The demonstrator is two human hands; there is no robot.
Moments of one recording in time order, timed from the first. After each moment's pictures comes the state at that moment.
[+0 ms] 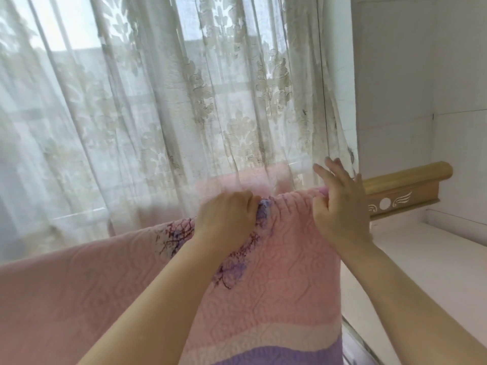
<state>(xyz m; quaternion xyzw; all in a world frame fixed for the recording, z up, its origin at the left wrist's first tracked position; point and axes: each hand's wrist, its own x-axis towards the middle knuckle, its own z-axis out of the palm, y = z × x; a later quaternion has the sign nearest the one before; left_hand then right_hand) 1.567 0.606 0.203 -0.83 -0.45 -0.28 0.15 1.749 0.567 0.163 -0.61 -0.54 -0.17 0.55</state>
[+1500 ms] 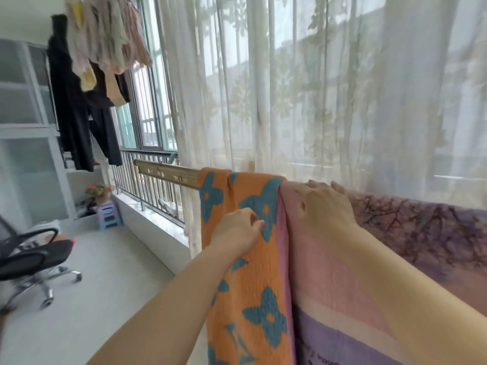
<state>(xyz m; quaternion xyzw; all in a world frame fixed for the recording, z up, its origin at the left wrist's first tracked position) 0.816 0.431 0.148 -0.42 -0.86 -0.29 0.05 0.950 0.543 0.179 -0.30 -0.90 -0.08 0.32</state>
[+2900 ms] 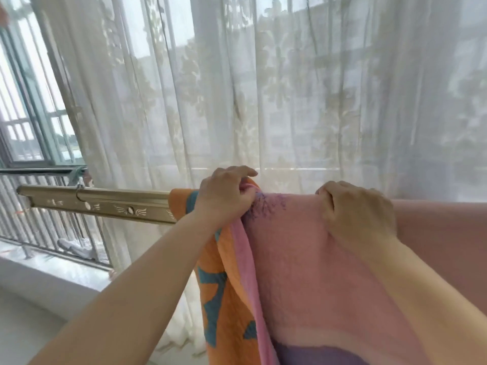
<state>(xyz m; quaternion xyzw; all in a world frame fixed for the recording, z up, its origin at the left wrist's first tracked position) 0.552 0.592 0.205 -0.65 -0.66 -0.34 0.15 0.770 0.632 0.172 -0.47 -0.76 -0.19 0.40</state>
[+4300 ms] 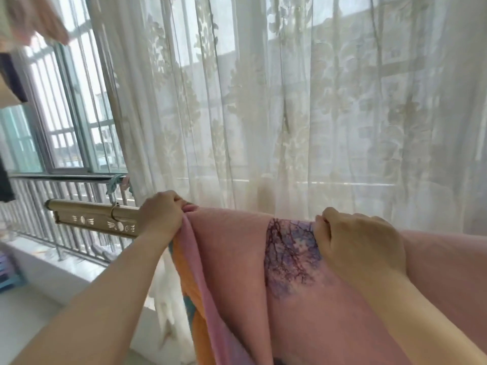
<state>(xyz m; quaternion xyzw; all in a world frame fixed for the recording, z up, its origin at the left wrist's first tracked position) 0.357 0.535 0.210 -0.39 -0.84 -0.34 0.19 0.659 0.591 0.170 -0.45 -0.75 -0.27 0.39</state>
